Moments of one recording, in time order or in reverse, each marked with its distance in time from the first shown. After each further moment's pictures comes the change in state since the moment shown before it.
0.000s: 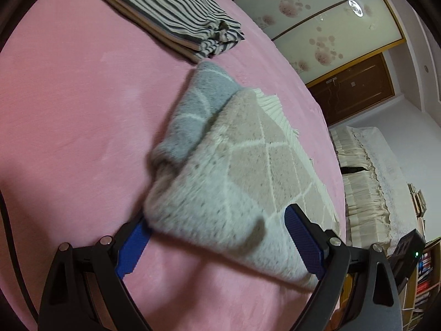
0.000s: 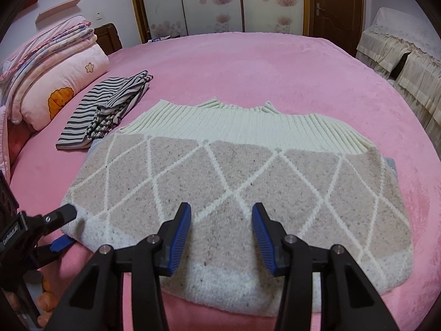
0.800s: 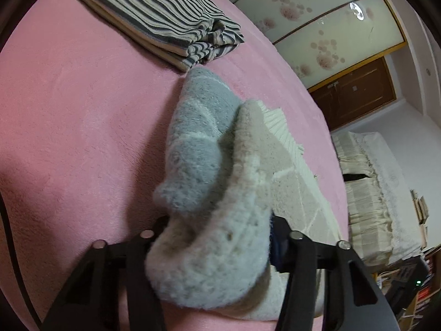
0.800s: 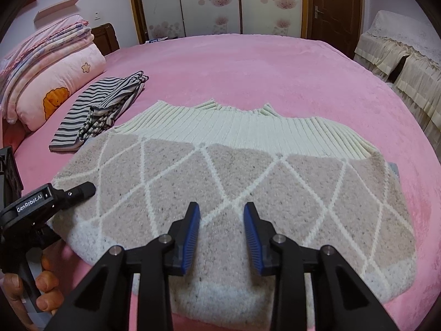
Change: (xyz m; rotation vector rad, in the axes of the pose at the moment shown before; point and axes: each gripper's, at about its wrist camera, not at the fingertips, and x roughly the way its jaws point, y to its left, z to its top) left arm 0.039 -0.007 0.030 -0.014 -0.023 -0.004; right arm 0.014 0.003 0.005 -0.010 -0.016 -0.027
